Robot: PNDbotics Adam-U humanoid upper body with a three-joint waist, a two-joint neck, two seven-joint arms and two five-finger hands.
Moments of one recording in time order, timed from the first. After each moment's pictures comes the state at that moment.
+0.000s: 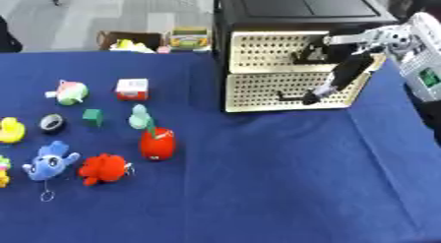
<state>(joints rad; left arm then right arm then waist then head) -0.53 0.73 -0.10 -1.99 0.32 -0.30 0.18 -0.97 -0.54 0.25 -1.24 0.74 0.00 0.91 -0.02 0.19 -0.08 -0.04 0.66</state>
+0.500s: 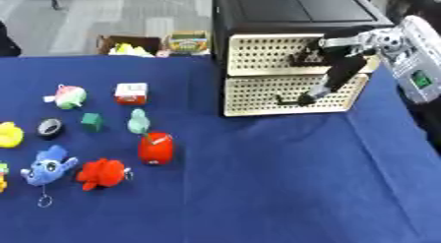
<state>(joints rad) -0.53 0.72 -0.10 -1.99 0.32 -0.30 0.18 -0.98 -0.53 0.25 -1.22 0.76 0.02 0.91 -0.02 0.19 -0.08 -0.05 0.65</state>
